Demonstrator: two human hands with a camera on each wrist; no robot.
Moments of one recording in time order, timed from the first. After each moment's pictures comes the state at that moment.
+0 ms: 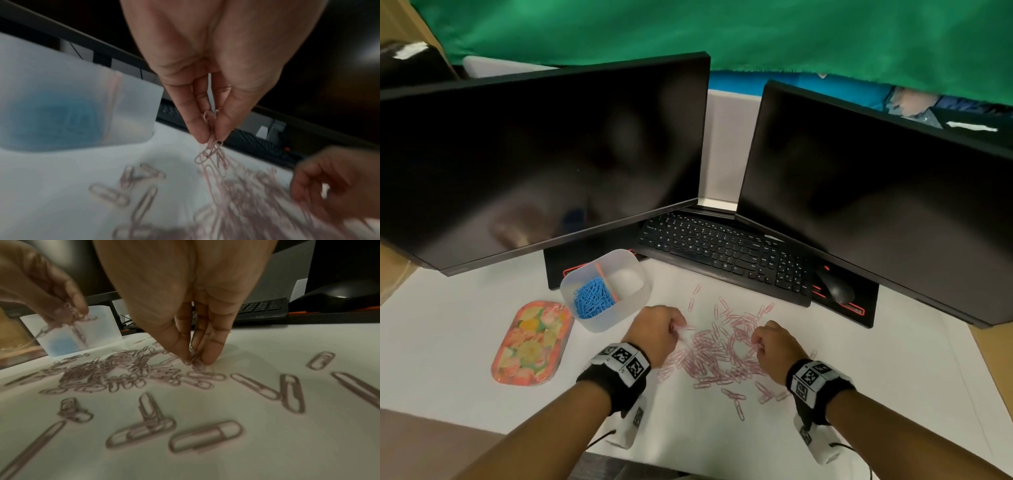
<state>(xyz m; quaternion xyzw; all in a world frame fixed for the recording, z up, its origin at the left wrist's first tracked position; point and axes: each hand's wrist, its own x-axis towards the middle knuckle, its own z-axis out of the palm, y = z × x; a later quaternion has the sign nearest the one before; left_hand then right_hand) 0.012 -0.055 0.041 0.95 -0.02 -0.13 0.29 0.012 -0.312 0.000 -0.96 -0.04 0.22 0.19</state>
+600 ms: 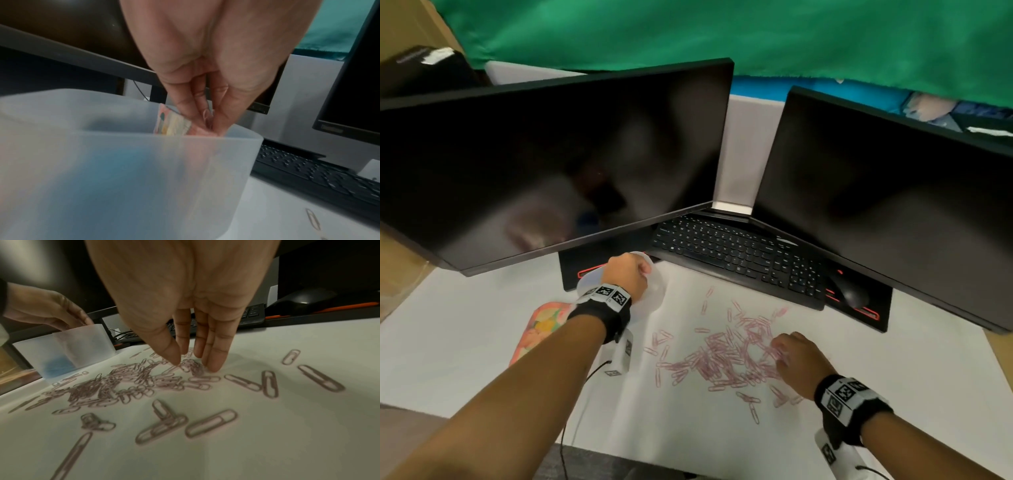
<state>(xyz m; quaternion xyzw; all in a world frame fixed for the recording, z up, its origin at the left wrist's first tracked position) 0.091 0.017 0.072 0.95 0.15 -0.11 0.24 -0.004 -0.319 0.011 -0.95 -0.03 0.22 0.22</state>
